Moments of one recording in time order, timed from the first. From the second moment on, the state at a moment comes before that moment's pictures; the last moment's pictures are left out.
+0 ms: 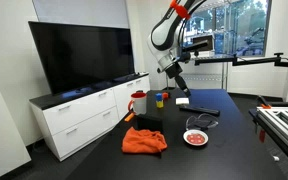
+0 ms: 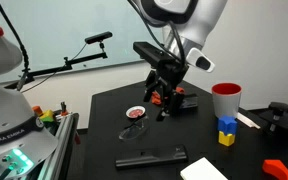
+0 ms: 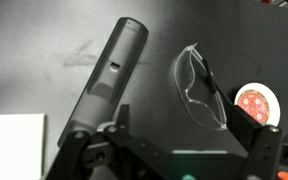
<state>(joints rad) -0.29 0.31 -0.09 -2.08 -0.01 1.85 -0.45</state>
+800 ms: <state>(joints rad) -0.29 0.28 -0.09 -2.06 -0.01 1.85 -0.45</state>
